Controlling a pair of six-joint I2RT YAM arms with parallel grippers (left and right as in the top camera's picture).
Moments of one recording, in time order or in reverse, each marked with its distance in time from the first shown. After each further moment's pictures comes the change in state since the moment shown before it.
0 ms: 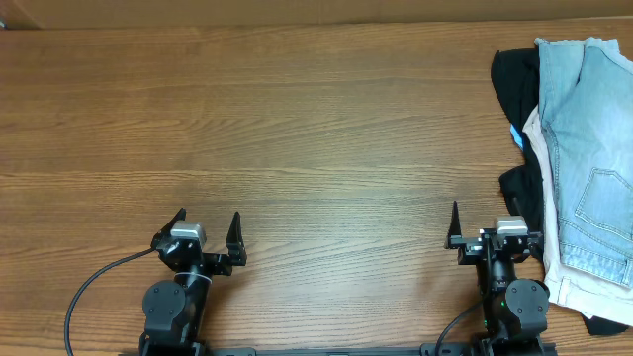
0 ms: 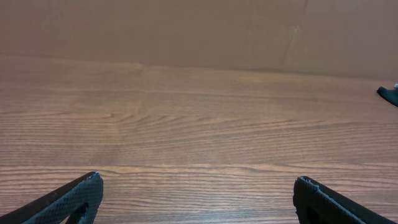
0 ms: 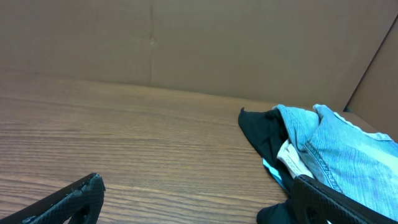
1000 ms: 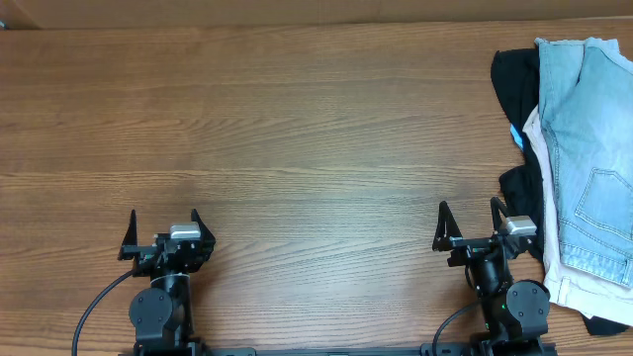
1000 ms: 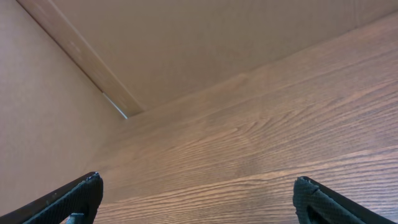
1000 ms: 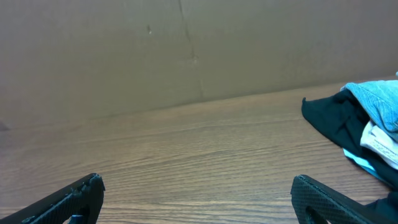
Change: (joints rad) left arm 0.161 -0.069 0.000 0.012 -0.172 0.577; right arm 0.021 -0.005 0.000 0.039 -0.134 0.343
